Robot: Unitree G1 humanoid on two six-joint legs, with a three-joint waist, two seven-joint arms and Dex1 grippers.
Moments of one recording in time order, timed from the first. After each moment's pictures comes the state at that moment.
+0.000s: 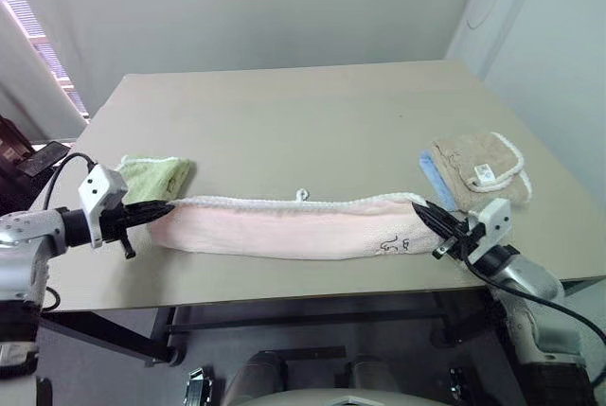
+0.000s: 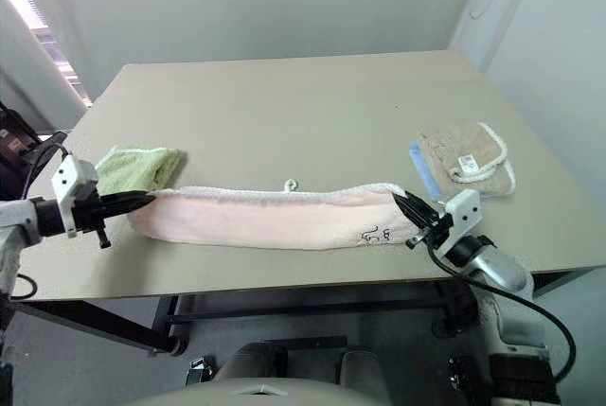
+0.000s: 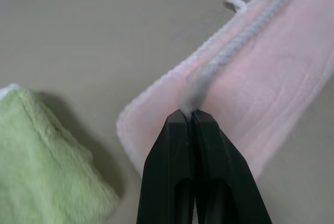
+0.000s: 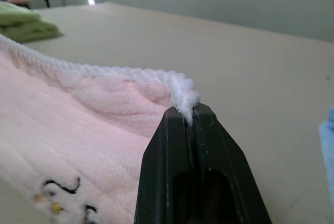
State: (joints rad) left arm -0.30 0.85 0.19 0.42 -0.33 0.09 -1.23; right arm 0.02 -0.46 -0.21 0.01 0.39 -0.01 0.76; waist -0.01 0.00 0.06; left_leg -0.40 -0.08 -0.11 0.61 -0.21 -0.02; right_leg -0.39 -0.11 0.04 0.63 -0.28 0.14
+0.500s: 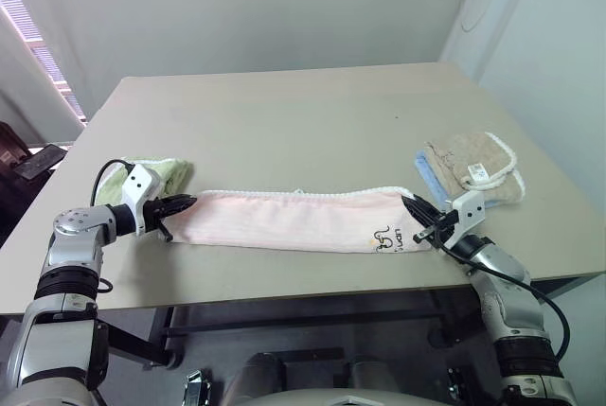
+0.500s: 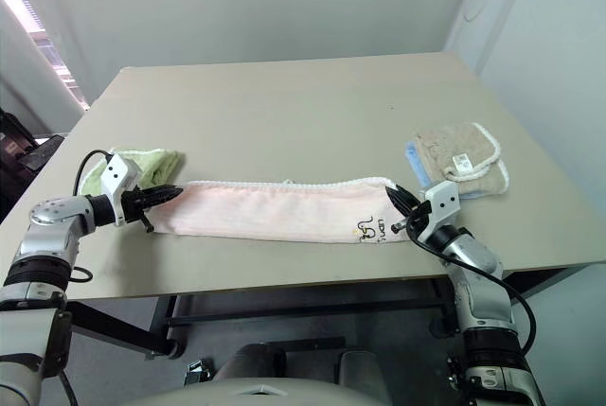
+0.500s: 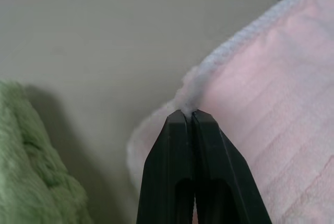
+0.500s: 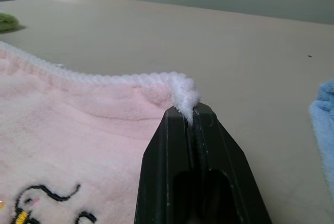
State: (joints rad) left arm -0.53 0.70 0.10 0.86 -0.19 -0.09 -1.14; right arm -0.10 -0.40 -0.16 0.18 0.31 -0.04 0.68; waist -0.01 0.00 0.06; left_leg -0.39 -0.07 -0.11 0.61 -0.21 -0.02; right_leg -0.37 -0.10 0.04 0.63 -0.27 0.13
